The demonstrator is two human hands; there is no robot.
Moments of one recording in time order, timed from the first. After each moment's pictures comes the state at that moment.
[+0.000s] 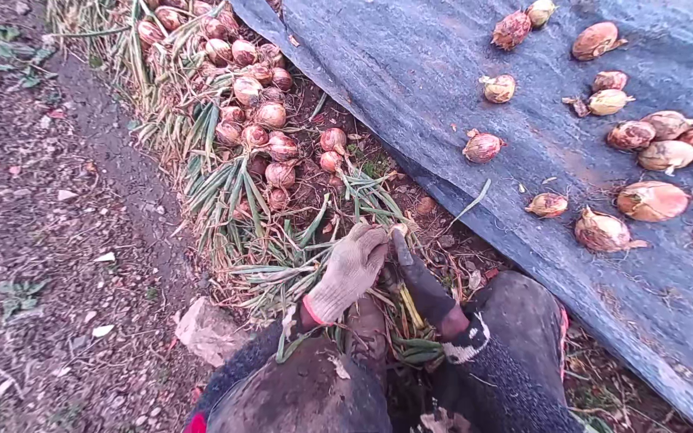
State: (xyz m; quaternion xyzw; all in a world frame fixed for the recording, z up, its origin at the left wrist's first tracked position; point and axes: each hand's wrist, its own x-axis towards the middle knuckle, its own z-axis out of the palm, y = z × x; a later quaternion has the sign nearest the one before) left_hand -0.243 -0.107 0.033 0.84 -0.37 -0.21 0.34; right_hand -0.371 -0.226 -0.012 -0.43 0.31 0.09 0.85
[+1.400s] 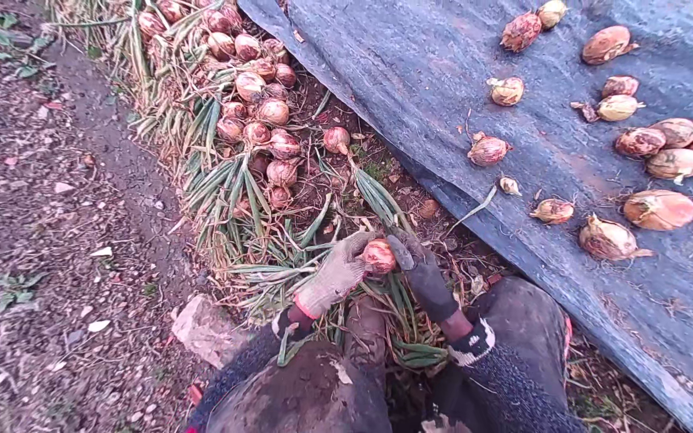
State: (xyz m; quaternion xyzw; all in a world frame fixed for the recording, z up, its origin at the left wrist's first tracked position) left_hand -0.225 -0.084 0.016 0.73 -0.23 -0.43 0.48; right_hand -0.358 -0.233 -0.006 -0.58 0.29 -0.08 0.76
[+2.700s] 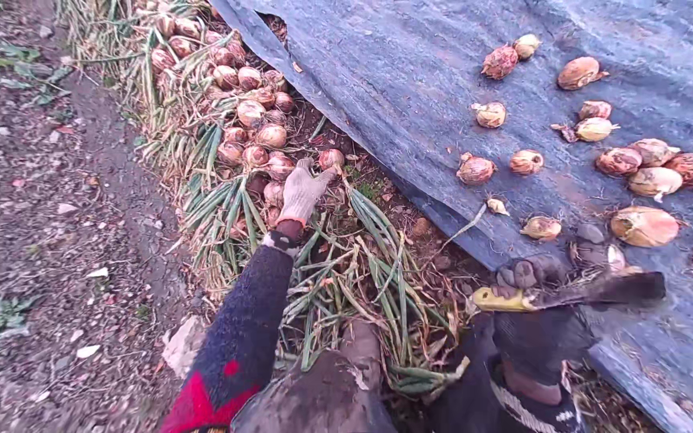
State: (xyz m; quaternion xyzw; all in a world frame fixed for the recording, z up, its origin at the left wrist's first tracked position) left_hand -0.035 -0.156 -0.012 0.97 -0.12 -0.16 0.16; right_hand -0.421 -0.332 0.045 -0.37 0.21 -0.46 0.78
